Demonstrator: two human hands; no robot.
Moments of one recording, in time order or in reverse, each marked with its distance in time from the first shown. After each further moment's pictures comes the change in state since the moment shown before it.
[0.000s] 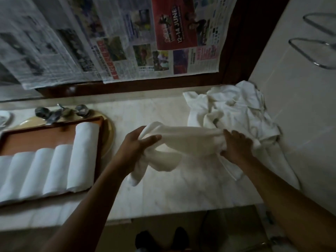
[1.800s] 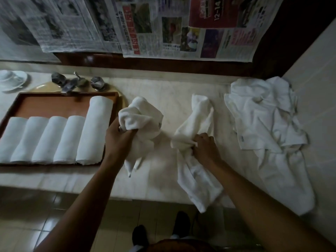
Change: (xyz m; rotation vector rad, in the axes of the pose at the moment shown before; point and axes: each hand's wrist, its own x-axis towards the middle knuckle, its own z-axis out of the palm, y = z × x) left_hand -0.016 -0.067 -0.052 0.110 0.551 0.042; right_hand -0.007 -0.136 0.042 0.373 -0.028 -0.345
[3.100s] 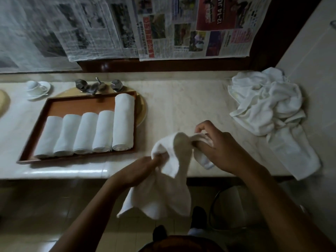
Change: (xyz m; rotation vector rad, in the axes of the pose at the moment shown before) left_hand -0.104 -0.012 -0.121 0.345 -0.786 -0.211; right_hand -0.197 -0.171 -0.117 0.520 0.015 -0.199
